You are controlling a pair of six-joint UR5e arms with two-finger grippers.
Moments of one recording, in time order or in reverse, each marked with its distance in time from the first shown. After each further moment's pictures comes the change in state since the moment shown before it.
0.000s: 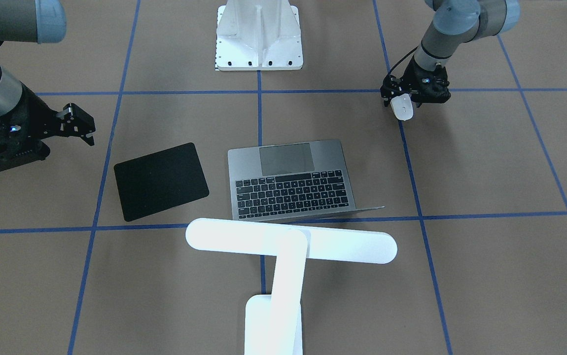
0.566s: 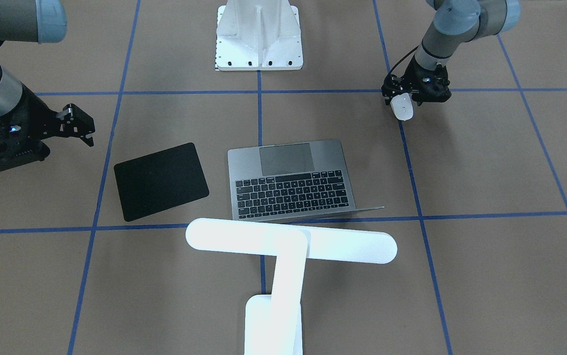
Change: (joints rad) left arm 0.013 0.014 0.000 0.000 -0.004 -0.008; right arm -0.001 0.002 0.000 0.000 -0.006 0.000
